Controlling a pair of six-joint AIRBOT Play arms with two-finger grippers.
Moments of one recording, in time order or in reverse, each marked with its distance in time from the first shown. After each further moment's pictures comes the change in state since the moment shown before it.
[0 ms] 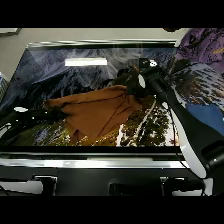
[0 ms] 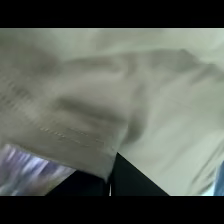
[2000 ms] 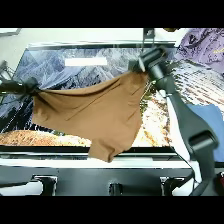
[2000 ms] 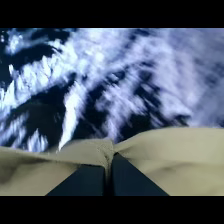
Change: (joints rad) left arm -0.037 0.072 0.474 0.649 -0.051 -0.562; right arm -0.031 -0.219 0.387 -0.112 -0.077 0.046
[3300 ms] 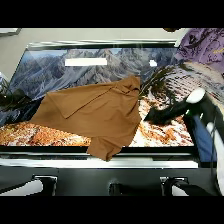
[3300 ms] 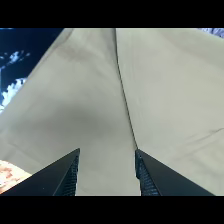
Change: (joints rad) left arm 0.206 0.164 -0.138 -0.052 -0.135 0.242; right arm -0.407 0.595 -1.075 0.978 0.224 -0.649
